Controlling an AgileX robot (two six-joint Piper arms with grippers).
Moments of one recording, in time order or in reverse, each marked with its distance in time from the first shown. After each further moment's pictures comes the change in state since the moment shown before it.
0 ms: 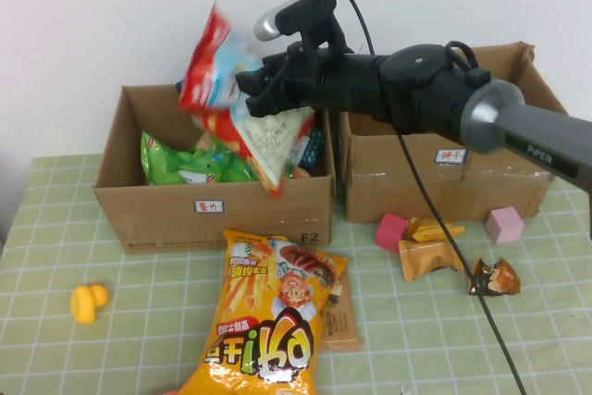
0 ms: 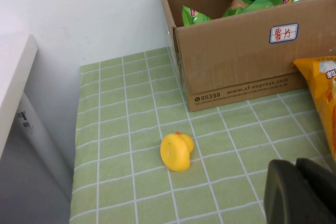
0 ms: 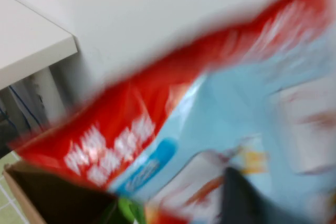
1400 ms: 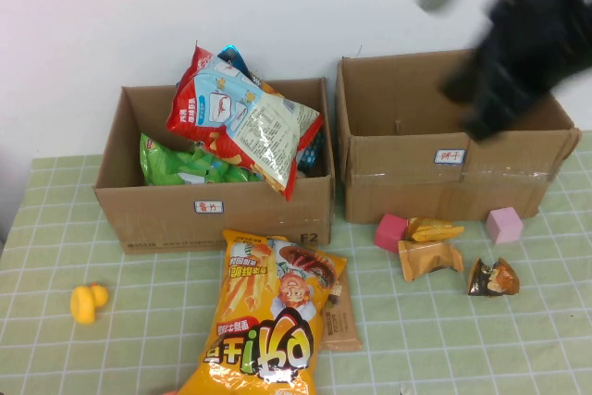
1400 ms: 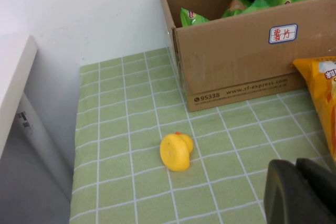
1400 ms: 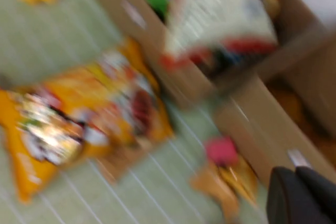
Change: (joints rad) right arm -0.009 -0.827 0.417 -1.280 0.664 0.949; left arm 0.000 0.000 -0.001 0.000 0.000 0.000
